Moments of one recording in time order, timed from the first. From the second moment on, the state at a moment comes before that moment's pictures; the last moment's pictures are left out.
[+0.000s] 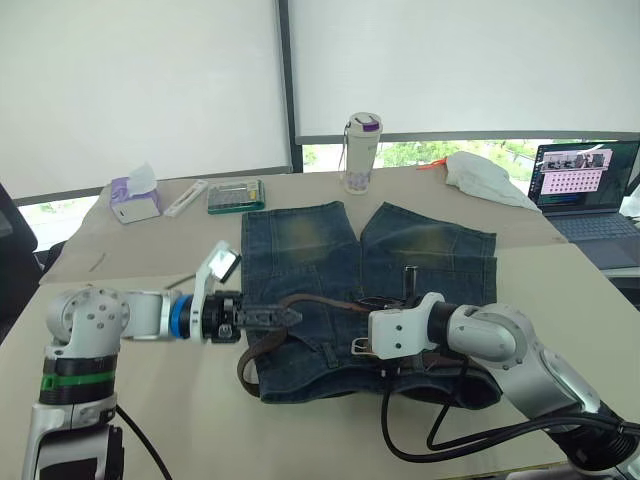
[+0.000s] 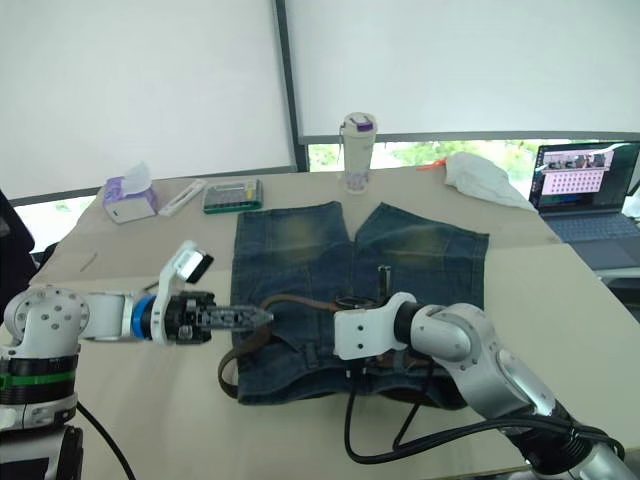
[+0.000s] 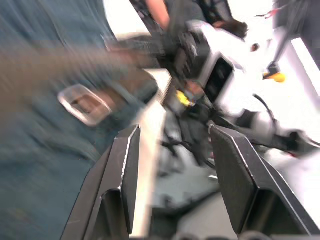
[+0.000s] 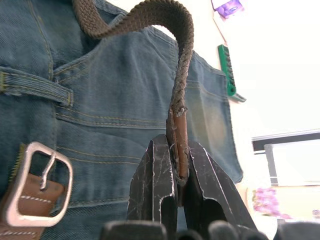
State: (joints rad) left arm -0.49 0.64 0.22 -0.10 -1.33 1.61 -0.69; right arm -0.37 -0.78 0.37 -0.52 -0.31 0.14 0.75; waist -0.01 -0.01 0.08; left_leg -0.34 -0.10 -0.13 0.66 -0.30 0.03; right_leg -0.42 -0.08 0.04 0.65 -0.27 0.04
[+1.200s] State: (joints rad) left arm -0.39 0.40 0.21 0.00 -1.96 1.24 0.34; right arm -0.27 -0.67 0.27 -0.55 -0.22 0.16 0.83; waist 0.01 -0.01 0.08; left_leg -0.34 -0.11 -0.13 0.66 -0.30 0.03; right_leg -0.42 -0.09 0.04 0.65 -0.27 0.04
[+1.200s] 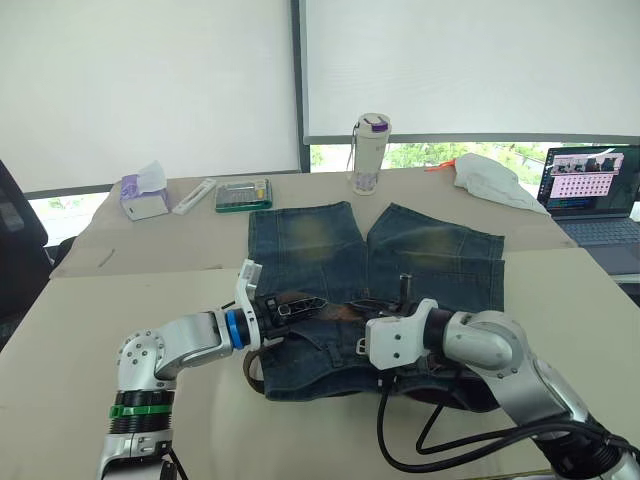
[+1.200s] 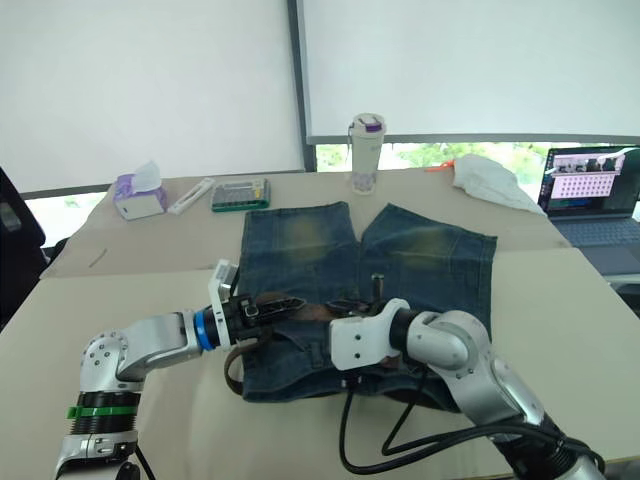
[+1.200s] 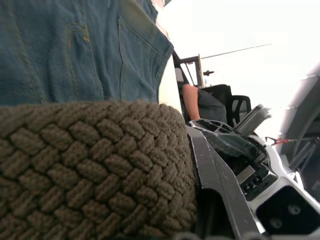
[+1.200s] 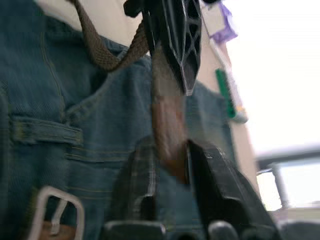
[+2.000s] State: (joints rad) left arm -0.04 0.52 0.17 -0.20 -1.96 1.04 0.42; right arm -0.15 -0.71 0.38 -0.53 -0.29 0.22 0.87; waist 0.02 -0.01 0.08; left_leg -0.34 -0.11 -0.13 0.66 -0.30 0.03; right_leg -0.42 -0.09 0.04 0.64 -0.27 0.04
